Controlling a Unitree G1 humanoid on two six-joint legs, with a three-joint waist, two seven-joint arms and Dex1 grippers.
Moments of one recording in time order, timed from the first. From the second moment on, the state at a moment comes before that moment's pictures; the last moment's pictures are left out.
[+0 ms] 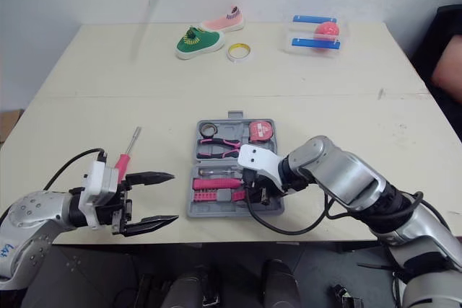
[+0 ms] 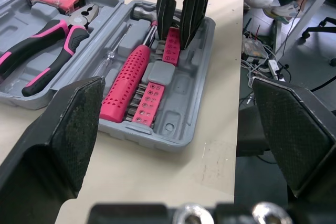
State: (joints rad) left arm 0.06 0.79 0.20 -0.46 -0.63 0.36 -1.04; right arm -0.81 -0.74 0.58 -0.38 0.34 1.13 1.01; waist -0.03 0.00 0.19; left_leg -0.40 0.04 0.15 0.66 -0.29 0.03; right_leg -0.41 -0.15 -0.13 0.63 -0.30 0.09
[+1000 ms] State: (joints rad) left arm 0.08 0.78 0.23 -0.47 -0.64 0.37 -1.01; right arm -0.59 -0.75 0.24 -0.28 0.48 0.64 1.27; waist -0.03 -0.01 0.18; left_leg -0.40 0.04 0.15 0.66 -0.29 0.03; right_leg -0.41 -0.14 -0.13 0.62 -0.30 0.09
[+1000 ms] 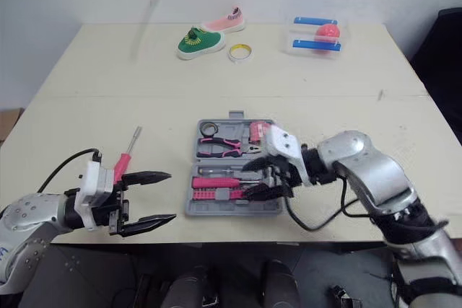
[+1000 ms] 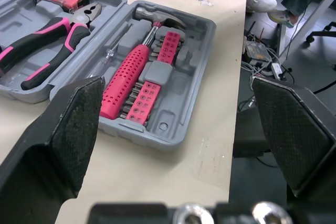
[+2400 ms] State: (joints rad) left arm 0.13 0.75 0.30 -0.46 -0.62 0.34 -0.94; right arm -0.42 -0.53 0.18 0.05 0.33 -0.02 1.30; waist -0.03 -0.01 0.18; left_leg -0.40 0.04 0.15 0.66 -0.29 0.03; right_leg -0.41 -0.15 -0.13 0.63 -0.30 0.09
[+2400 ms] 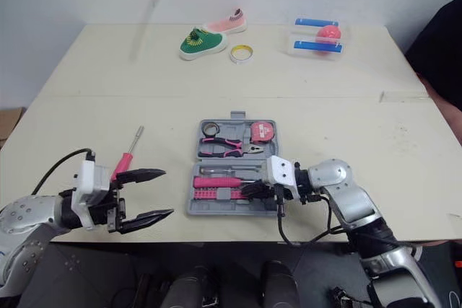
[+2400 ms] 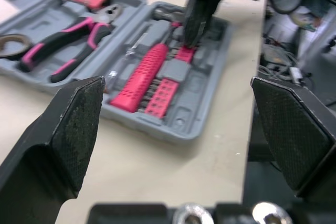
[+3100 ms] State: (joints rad) left arm 0.27 0.72 0.86 0.14 -0.47 0.14 -0.68; right arm -0.29 -1.01 -0.44 0.87 0.31 -0.50 1.23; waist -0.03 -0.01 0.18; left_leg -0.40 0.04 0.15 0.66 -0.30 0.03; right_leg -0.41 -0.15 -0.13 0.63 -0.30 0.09
